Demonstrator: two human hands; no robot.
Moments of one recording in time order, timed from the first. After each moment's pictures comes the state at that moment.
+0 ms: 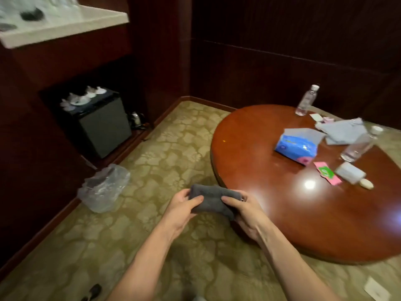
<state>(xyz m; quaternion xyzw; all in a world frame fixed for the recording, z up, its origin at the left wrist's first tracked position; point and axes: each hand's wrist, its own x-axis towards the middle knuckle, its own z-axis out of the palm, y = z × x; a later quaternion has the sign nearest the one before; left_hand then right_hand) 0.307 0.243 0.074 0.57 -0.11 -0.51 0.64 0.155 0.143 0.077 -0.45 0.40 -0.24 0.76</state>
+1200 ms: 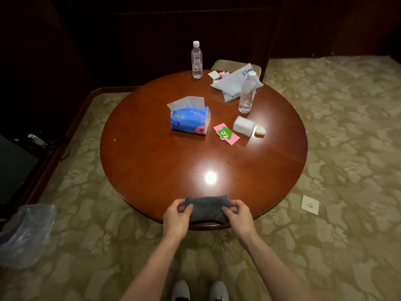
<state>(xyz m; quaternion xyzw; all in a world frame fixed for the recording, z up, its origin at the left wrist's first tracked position) 0.062 0.081 -0.018 0.79 -0.35 -0.38 0.34 -0.120 0.051 -0.032 -0.43 0.66 -0.29 0.54</state>
